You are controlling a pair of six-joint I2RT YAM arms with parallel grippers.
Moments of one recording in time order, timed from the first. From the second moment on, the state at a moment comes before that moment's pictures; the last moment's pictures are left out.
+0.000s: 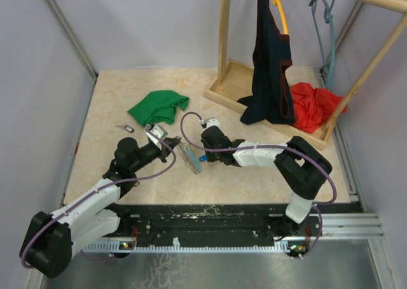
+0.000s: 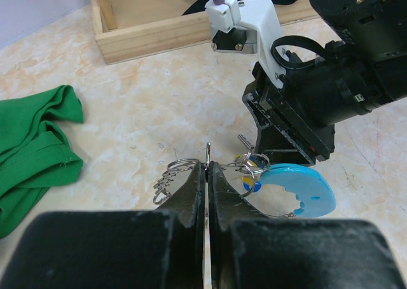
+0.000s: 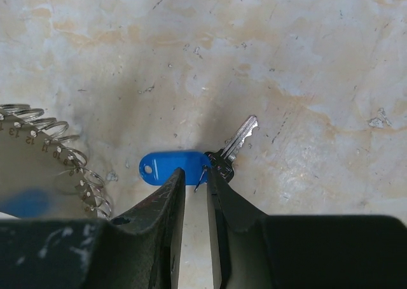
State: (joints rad) left arm -0.49 0.93 0.35 0.49 0.36 0.08; right arm 0.87 1.72 0.94 -0.05 0.21 0.43
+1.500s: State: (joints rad) left arm -0.49 0.91 0.34 0.49 0.44 0.09; right arm 0.81 1.92 1.35 -0.89 0.17 0.09
